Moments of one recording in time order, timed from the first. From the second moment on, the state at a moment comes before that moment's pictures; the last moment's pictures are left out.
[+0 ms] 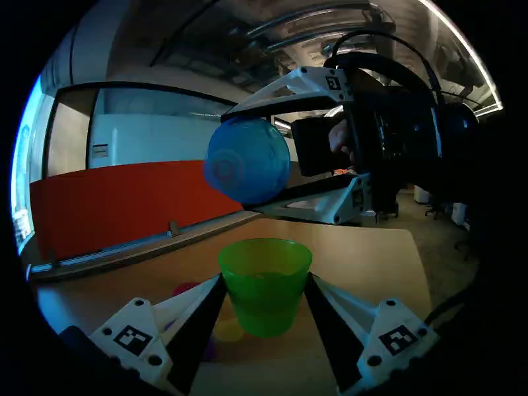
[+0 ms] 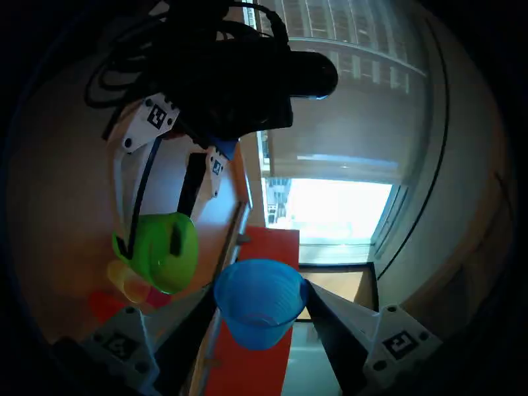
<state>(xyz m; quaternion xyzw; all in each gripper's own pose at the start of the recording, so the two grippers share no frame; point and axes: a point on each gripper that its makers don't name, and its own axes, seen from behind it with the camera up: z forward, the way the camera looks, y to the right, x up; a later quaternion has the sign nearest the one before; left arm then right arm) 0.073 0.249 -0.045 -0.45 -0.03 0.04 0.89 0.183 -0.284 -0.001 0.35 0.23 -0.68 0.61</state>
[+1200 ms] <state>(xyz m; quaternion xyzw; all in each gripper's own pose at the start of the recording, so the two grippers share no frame) 0.072 0.238 -0.046 -0.44 -0.04 0.06 0.89 0.182 -0.276 0.013 0.36 0.20 -0.56 0.72</state>
